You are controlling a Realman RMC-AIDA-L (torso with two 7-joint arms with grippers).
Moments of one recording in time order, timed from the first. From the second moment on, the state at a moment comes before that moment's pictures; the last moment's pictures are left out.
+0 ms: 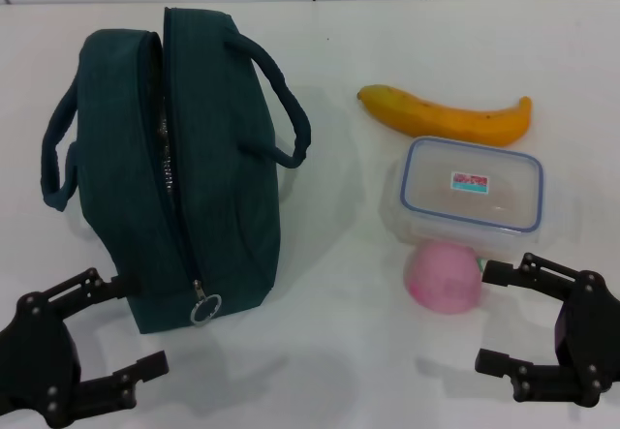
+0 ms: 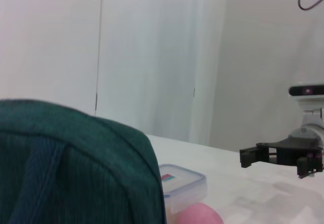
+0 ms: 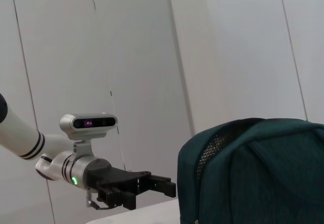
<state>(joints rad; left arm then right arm) -0.08 -2.05 0.64 0.67 1.85 1.95 -0.93 0.33 2.01 -0.94 -0.34 -1.66 -1.82 0.82</state>
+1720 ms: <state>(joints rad) -0.50 -1.88 0.51 1.25 2.15 1.92 -2.58 0.34 2.01 -0.92 -0.34 -1.66 -1.82 0.83</state>
